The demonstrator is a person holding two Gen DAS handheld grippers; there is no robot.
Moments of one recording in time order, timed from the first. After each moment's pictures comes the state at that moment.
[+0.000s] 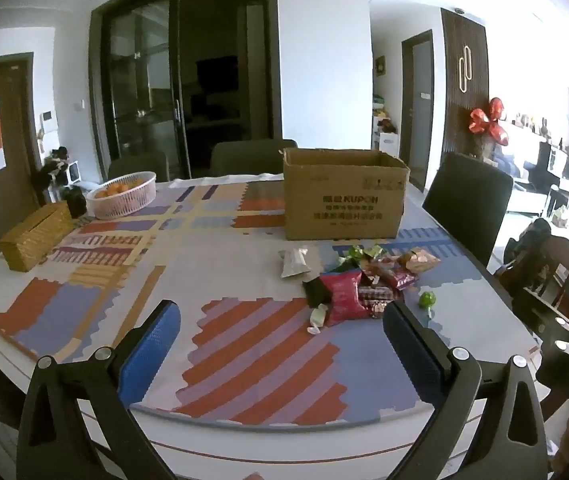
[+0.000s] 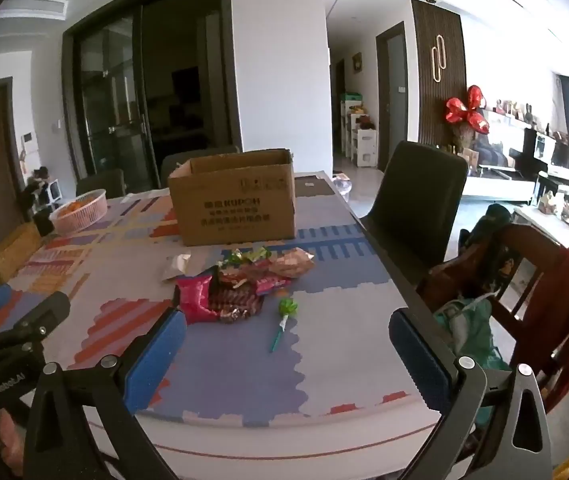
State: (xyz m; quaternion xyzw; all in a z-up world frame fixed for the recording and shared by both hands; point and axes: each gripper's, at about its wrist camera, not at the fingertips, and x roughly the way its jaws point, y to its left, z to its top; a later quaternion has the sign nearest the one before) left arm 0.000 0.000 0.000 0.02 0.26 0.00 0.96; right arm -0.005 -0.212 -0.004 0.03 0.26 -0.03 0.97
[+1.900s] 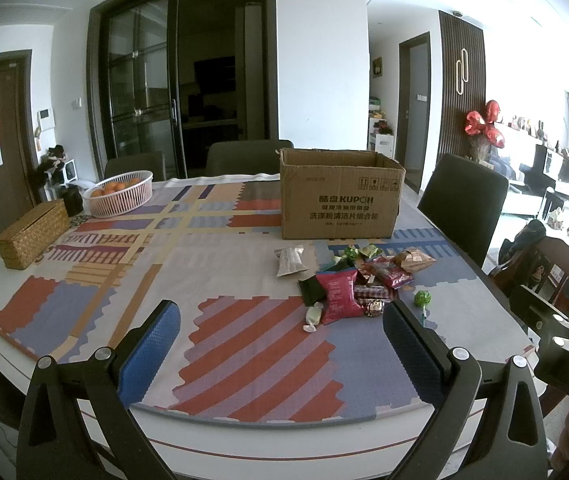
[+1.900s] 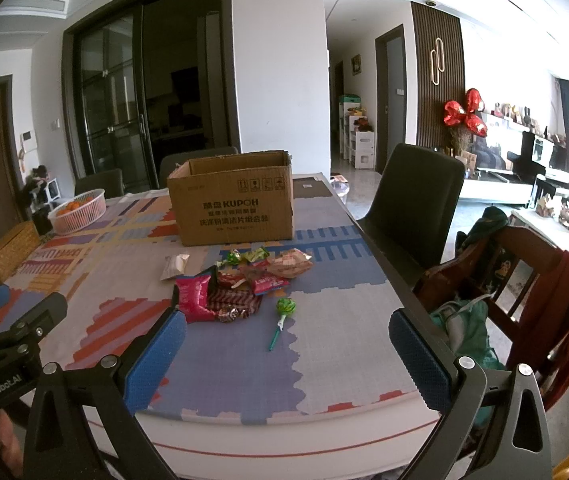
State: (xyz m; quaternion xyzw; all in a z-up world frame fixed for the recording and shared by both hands) left arm -0.005 0.001 0.003 0.01 0.25 -0.01 0.97; right arm -0.008 -0.209 -0.003 0.02 0.26 -0.04 0.97
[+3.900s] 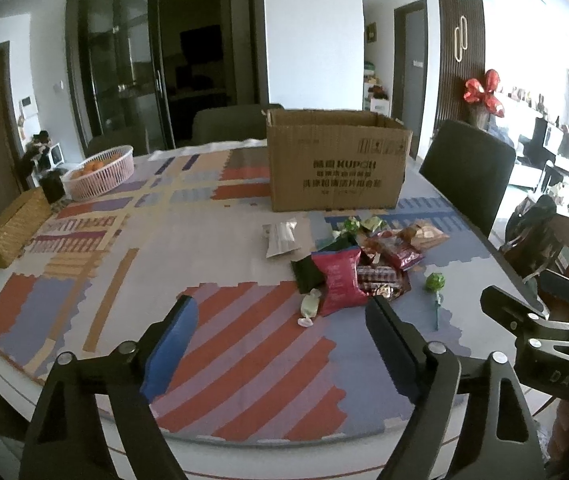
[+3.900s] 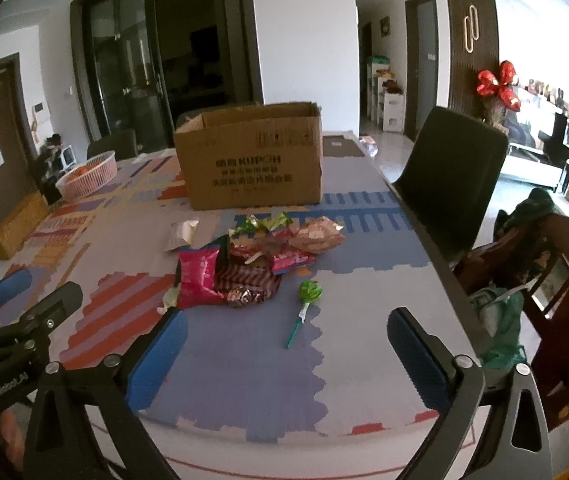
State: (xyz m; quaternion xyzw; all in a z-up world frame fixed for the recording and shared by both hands) left arm 0.053 -0.007 -0.026 0.02 0.33 -0.02 0.94; right arm 0.057 -0.208 -0.034 0.02 0.34 0.02 0.94
